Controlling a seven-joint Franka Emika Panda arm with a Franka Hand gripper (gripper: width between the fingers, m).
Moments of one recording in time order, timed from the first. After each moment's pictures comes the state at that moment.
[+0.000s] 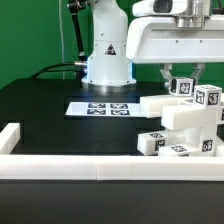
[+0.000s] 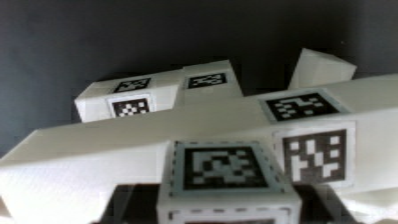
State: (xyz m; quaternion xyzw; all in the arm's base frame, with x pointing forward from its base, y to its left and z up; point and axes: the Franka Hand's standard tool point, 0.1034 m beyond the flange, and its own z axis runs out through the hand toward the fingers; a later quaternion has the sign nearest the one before) arm 0.539 0.097 0.111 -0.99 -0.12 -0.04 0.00
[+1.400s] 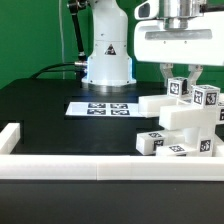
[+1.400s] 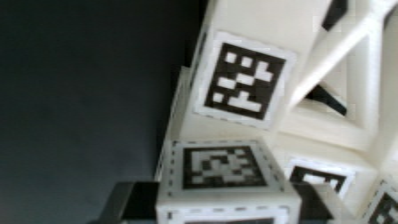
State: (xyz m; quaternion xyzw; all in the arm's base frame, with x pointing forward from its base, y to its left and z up) arm 0.540 0.095 0.110 -0.88 0.48 -0.03 0.04
